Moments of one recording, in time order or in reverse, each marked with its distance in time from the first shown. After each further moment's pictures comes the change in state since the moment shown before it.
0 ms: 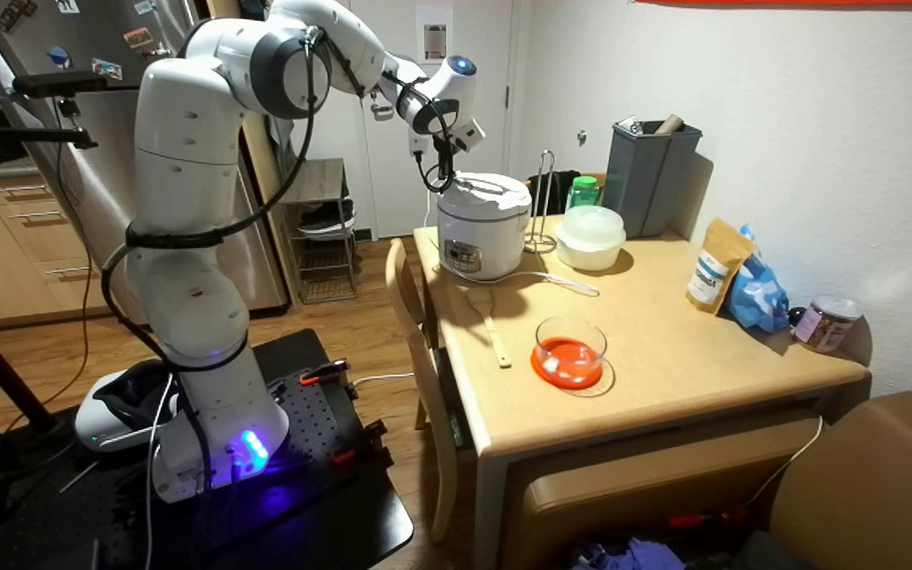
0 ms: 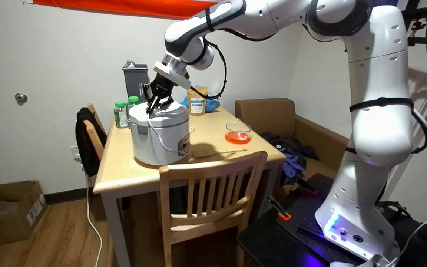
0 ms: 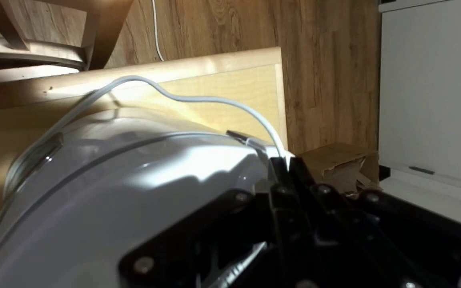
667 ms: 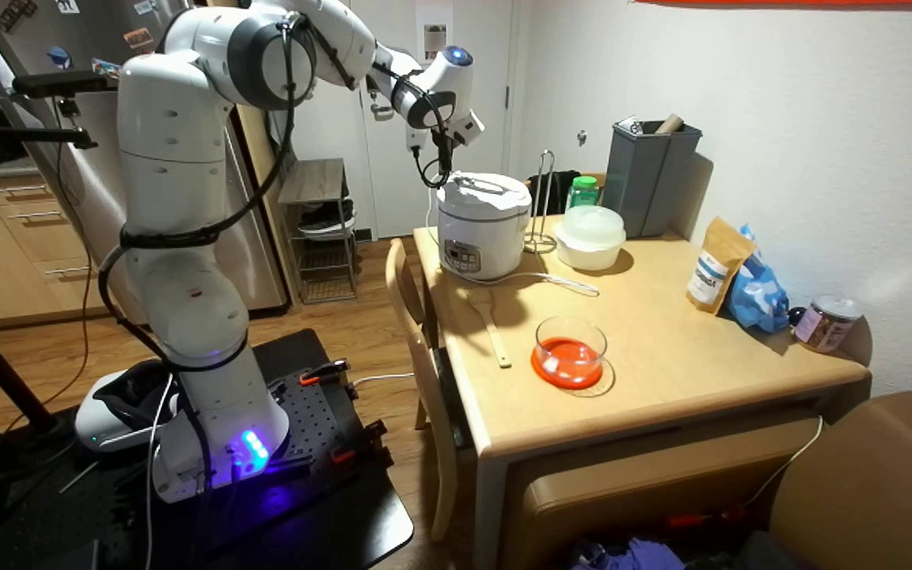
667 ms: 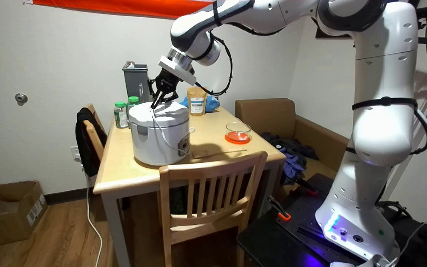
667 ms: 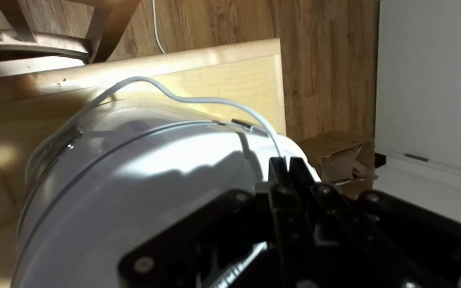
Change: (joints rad) arm -0.008 -0.076 -0.006 -0.064 0.003 0.018 0.000
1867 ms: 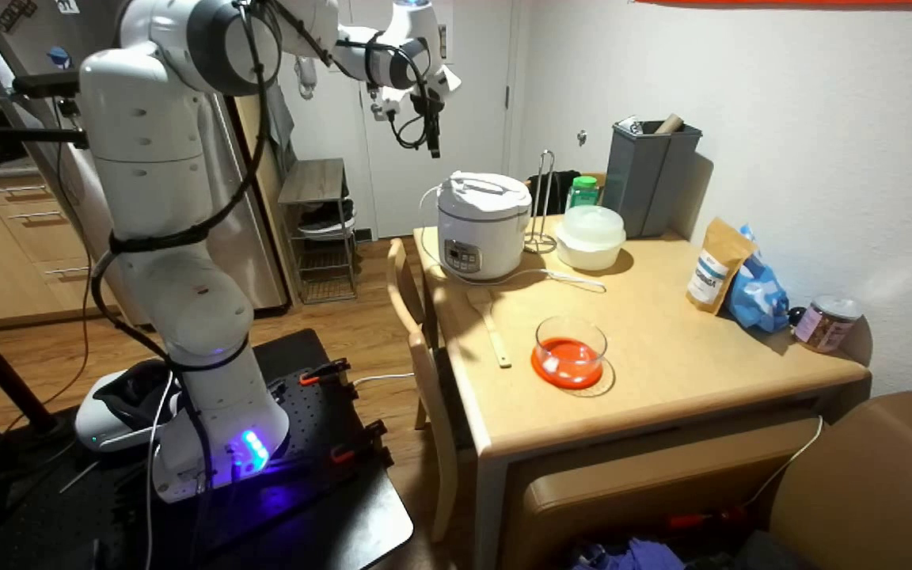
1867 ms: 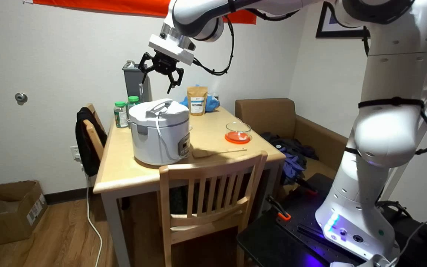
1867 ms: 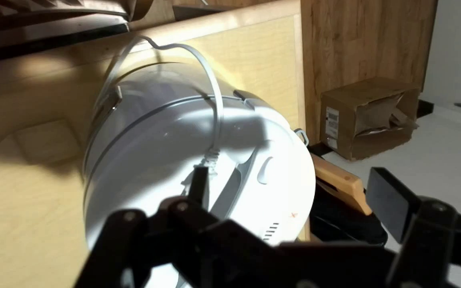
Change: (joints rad) arm 0.082 -0.135 -0.011 0.013 -0.399 -0.077 0.412
